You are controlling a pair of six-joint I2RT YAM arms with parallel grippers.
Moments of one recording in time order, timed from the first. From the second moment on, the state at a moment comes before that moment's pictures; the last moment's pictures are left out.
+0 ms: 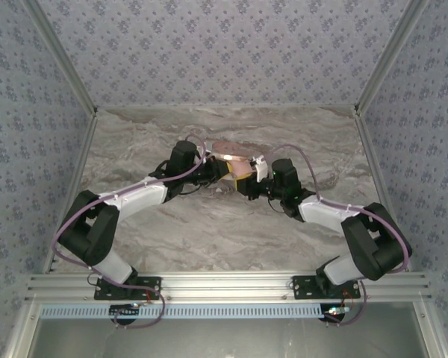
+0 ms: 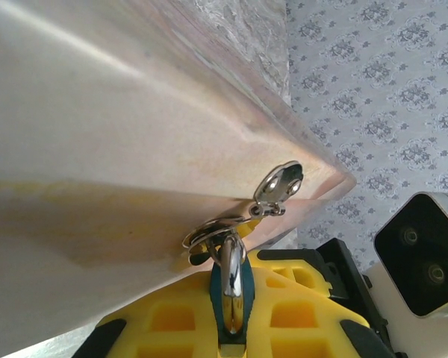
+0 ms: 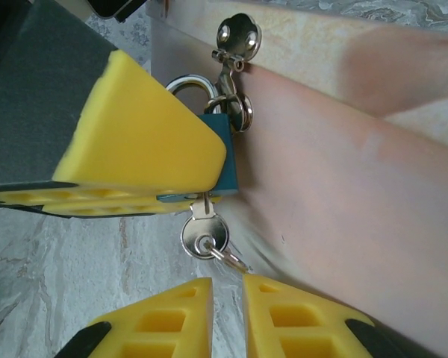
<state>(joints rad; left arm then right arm) -0.61 1.58 0.92 0.18 0.51 -1.06 0.52 1.46 0.62 0.42 -0.49 0.29</state>
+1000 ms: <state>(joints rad) -0.60 1.58 0.91 0.23 0.48 -1.08 0.52 1.52 0.69 0.44 -0.49 0.28</state>
